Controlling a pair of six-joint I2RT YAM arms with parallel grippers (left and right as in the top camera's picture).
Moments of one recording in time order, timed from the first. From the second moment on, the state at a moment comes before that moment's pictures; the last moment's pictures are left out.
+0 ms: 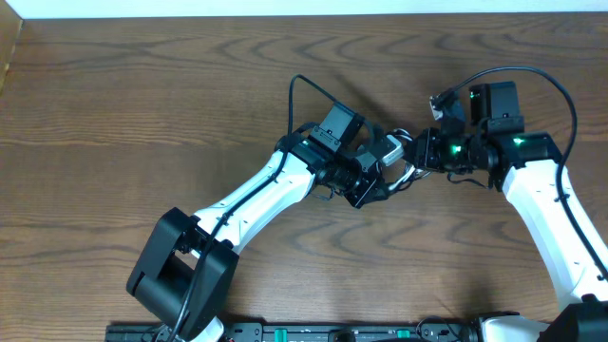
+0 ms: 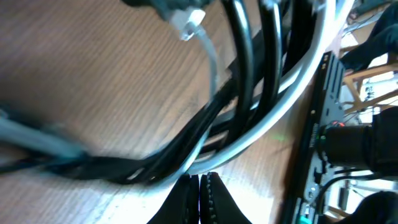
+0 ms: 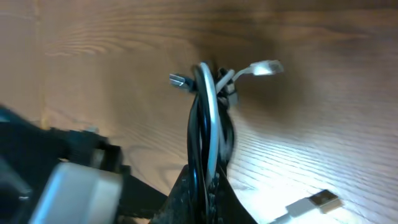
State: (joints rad) left arm -0.66 1.79 1.24 -0.55 0.71 0.06; right arm 0.12 1.45 1.10 -0.72 -0.62 0.32
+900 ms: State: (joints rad) left arm -0.62 1.79 1.23 -0.57 0.57 0.01; right arm 0.12 1.45 1.10 -0.80 -0.68 0.35
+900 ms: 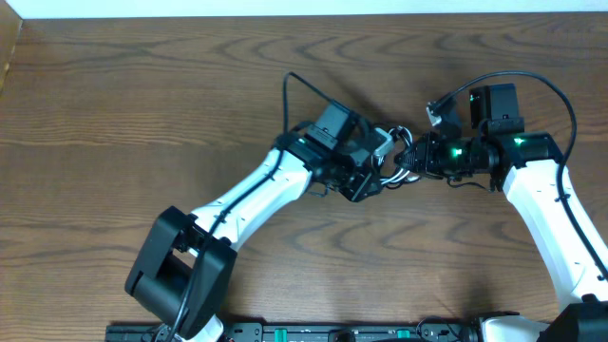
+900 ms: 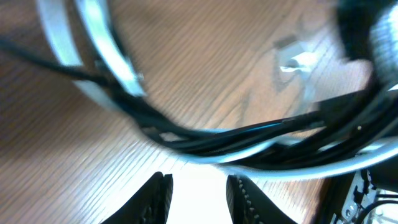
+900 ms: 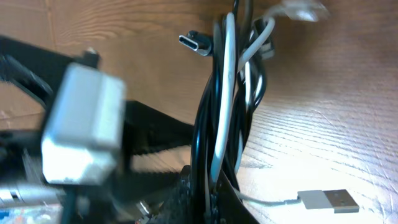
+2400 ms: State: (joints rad) left arm -0.55 1.79 1.23 -0.67 0.86 0.20; right arm 0.09 1.63 1.10 -0.73 -1.10 -0.01
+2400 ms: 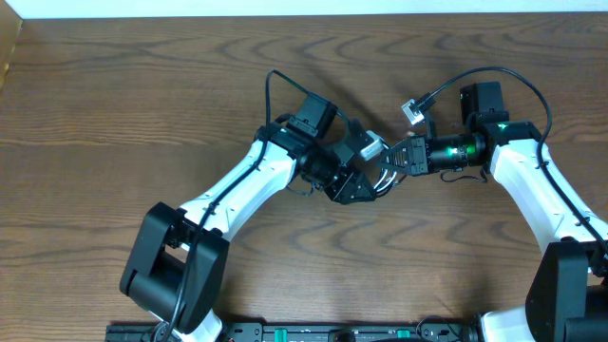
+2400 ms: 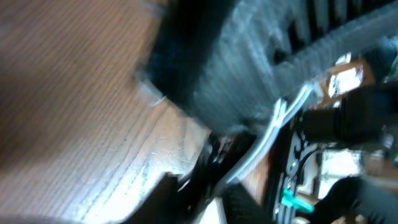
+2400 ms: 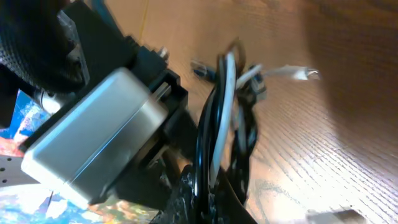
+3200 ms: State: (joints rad) left arm -0.36 1.79 1.23 -0.51 1.02 -0.11; right arm 0.07 1.63 1.10 -0.81 -0.46 0.24
